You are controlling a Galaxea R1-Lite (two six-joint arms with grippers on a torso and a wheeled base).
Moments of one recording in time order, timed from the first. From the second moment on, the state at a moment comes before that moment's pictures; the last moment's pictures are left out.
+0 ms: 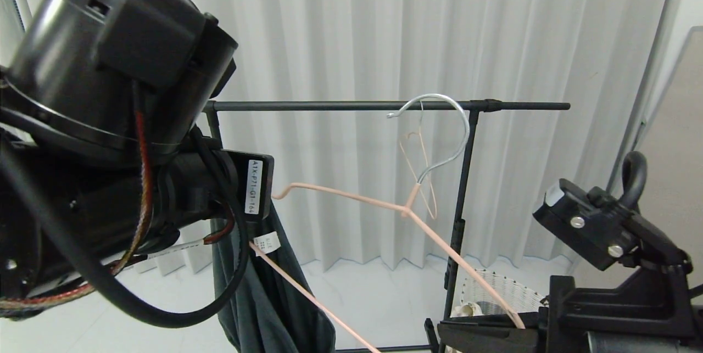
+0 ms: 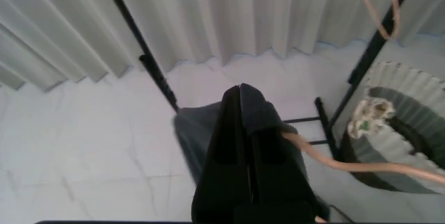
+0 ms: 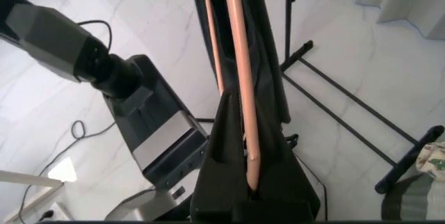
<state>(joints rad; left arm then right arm) -0.88 1.49 -1.37 0.60 0.74 -0.37 1.20 1.34 -0.83 -0.05 -0.01 0.44</state>
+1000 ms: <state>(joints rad) -1.10 1.51 -1.47 0.52 0.70 -0.46 1.19 1.57 -1.00 -0.14 -0.01 0.44</state>
